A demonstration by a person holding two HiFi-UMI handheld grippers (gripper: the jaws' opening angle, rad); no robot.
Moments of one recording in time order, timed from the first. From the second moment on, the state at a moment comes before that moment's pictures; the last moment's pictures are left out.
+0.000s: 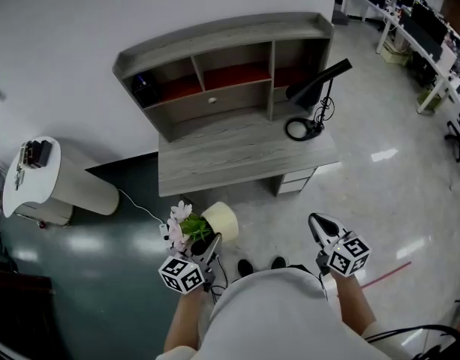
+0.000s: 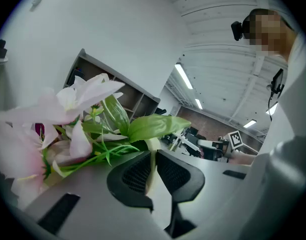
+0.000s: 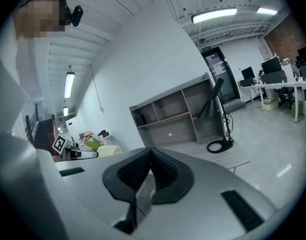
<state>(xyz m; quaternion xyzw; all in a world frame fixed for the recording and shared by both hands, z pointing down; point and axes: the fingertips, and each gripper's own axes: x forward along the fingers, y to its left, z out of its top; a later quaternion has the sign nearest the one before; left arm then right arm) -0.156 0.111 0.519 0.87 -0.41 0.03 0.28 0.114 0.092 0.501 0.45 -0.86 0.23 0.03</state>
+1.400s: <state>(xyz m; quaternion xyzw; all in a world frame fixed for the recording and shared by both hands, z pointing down) -0.108 0.099 0.528 0.84 -0.45 0.02 0.28 0.176 0.071 0.519 0.41 -0.87 0.25 0.03</state>
